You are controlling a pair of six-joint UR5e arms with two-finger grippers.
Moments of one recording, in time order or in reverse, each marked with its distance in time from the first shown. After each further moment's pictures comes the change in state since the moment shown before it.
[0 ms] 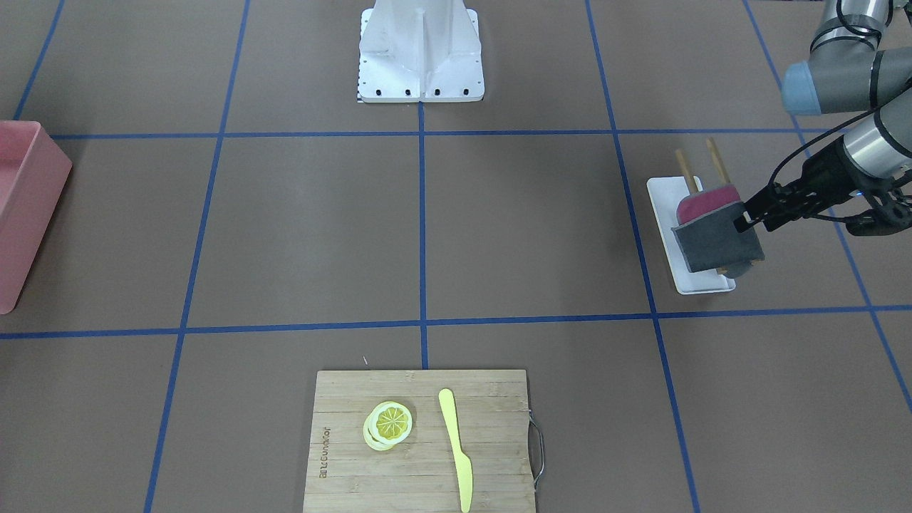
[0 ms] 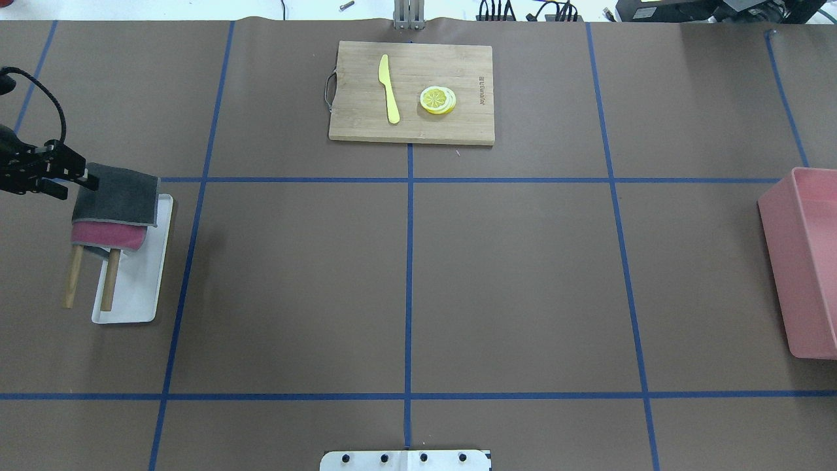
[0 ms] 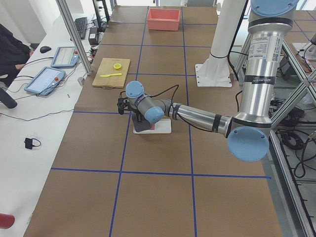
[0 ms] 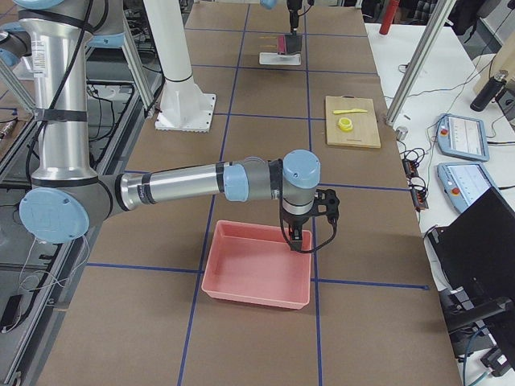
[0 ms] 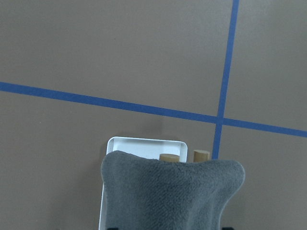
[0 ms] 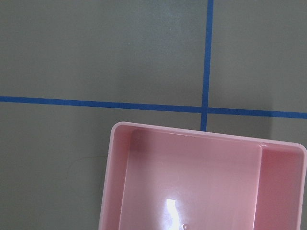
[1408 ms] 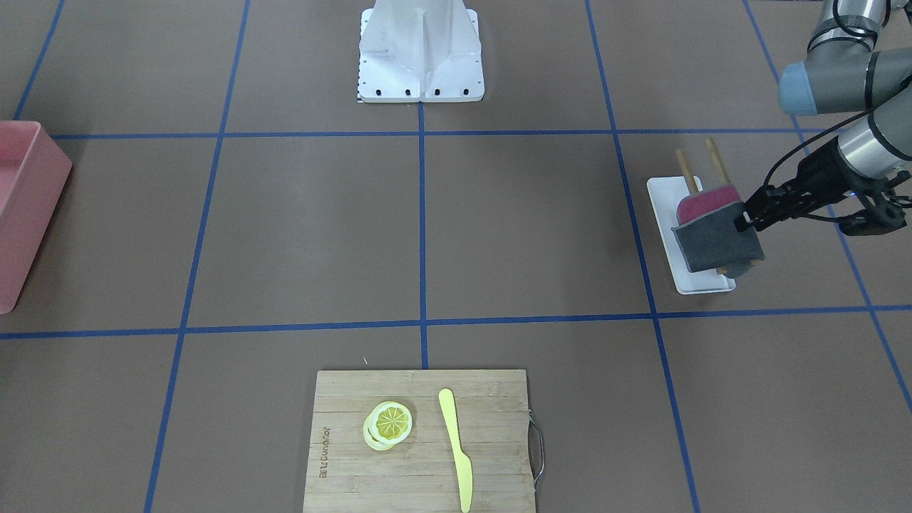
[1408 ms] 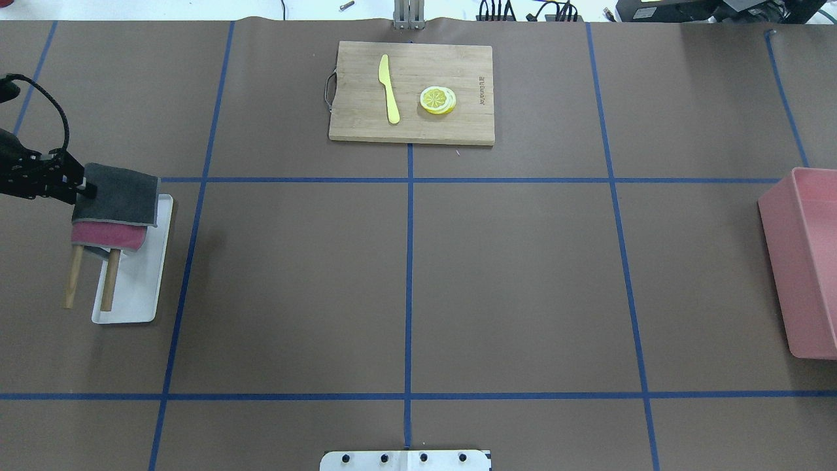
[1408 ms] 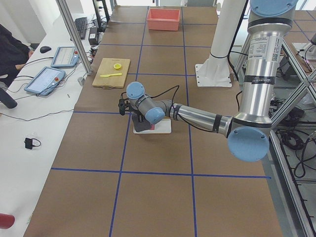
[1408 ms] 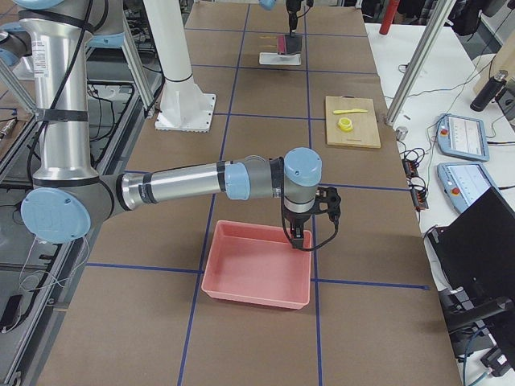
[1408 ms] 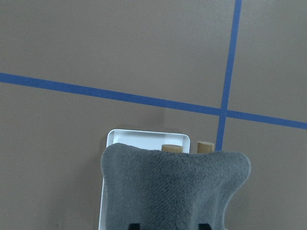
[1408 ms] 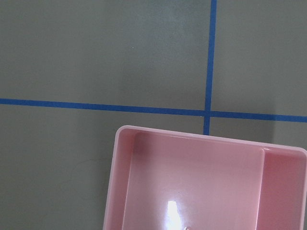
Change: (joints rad) left arm 0.008 0.006 0.001 0.000 0.000 0.000; right arm 0.000 0.007 0.002 0.000 0.004 0.002
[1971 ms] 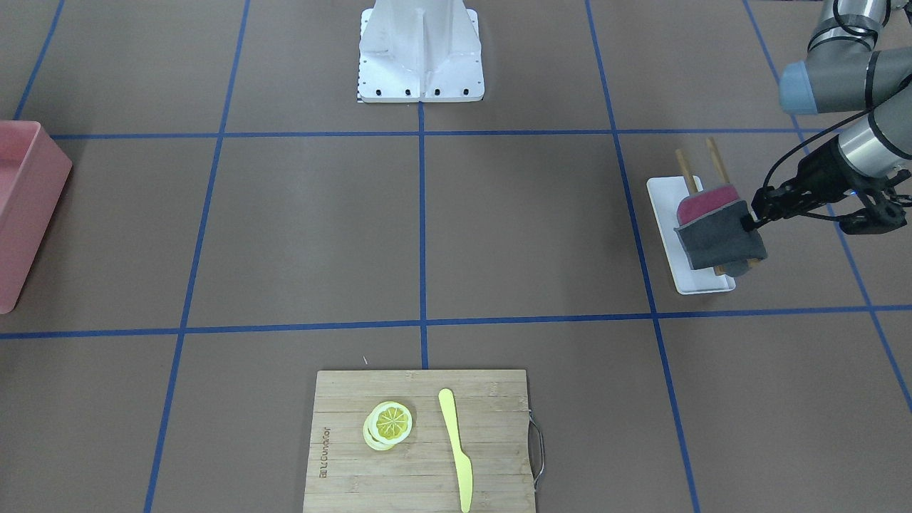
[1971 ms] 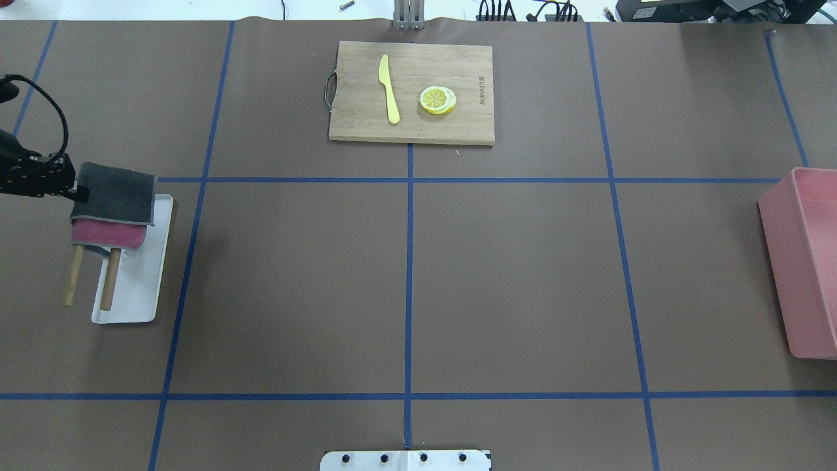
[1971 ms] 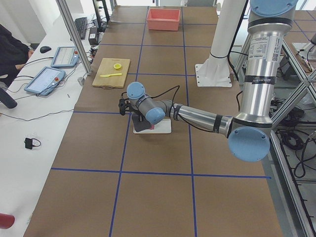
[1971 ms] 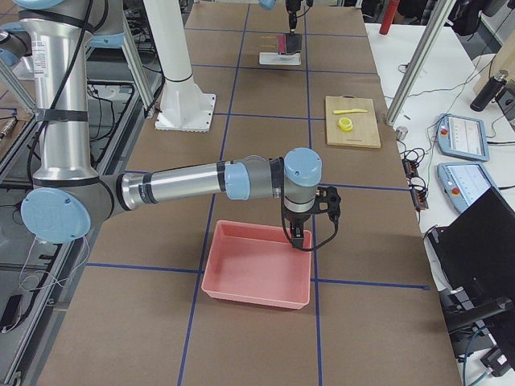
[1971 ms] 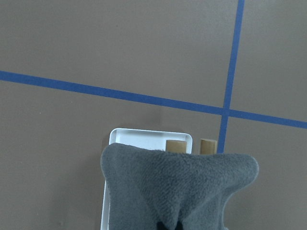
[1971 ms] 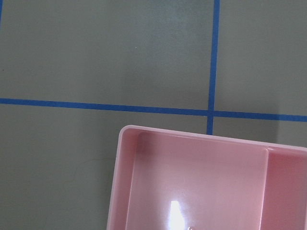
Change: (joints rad) left arm 0.000 0.005 -0.005 -0.011 -0.001 -0.002; right arm 0.000 0.000 0.000 0.000 0.015 0.001
